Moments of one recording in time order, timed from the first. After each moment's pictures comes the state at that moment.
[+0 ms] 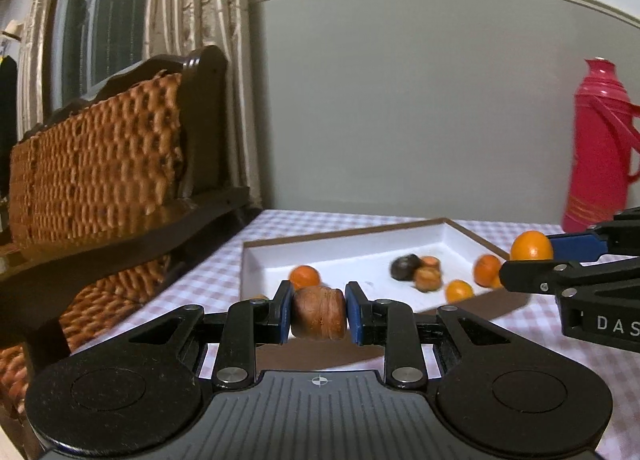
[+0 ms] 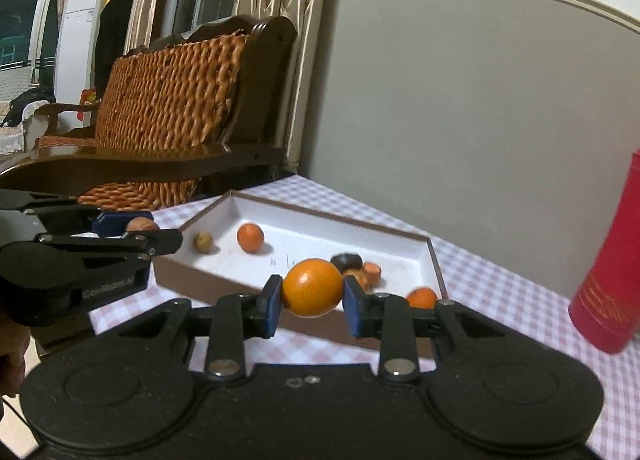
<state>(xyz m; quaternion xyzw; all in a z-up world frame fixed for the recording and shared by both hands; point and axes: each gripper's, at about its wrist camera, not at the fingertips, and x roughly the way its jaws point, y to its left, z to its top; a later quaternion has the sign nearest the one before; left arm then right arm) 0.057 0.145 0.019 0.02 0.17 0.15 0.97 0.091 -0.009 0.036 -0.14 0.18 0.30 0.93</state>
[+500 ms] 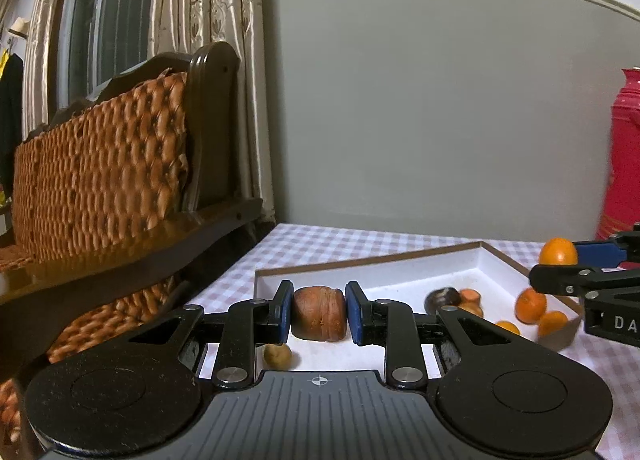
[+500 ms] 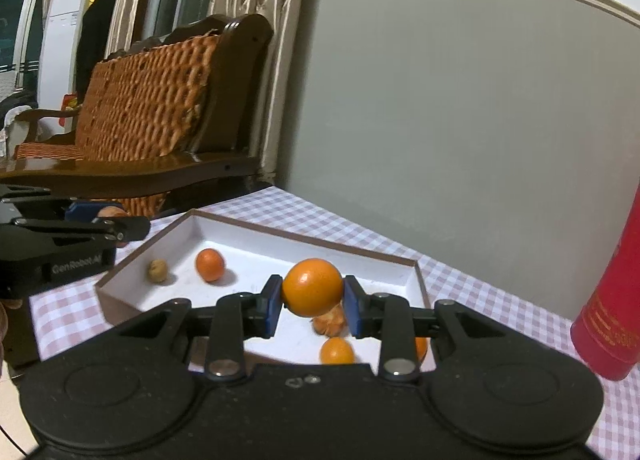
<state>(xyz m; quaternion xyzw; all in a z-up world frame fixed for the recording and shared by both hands) 0.115 0.177 0.025 0.01 0.16 0.16 0.97 0.152 0.000 0.036 -0.14 0.17 0.28 0.93</state>
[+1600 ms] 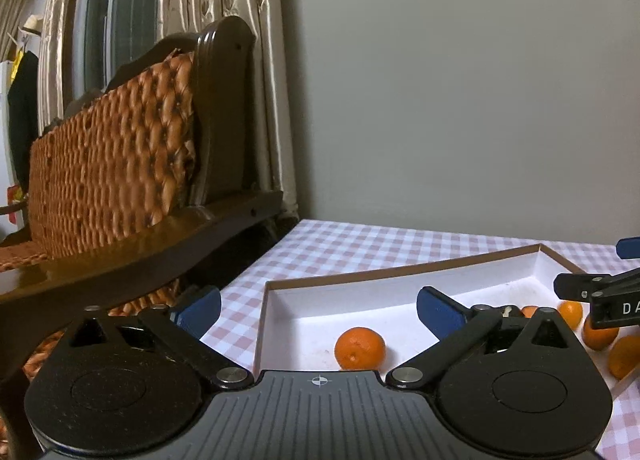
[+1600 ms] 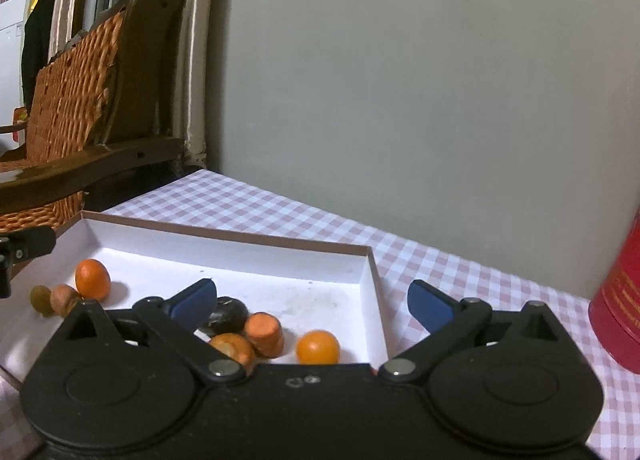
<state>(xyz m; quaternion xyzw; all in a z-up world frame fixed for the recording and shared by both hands) 0.183 0.208 0.000 0.02 0.17 0.20 0.96 0.262 -0.011 -0.003 -0.10 0.21 0.24 0.94</state>
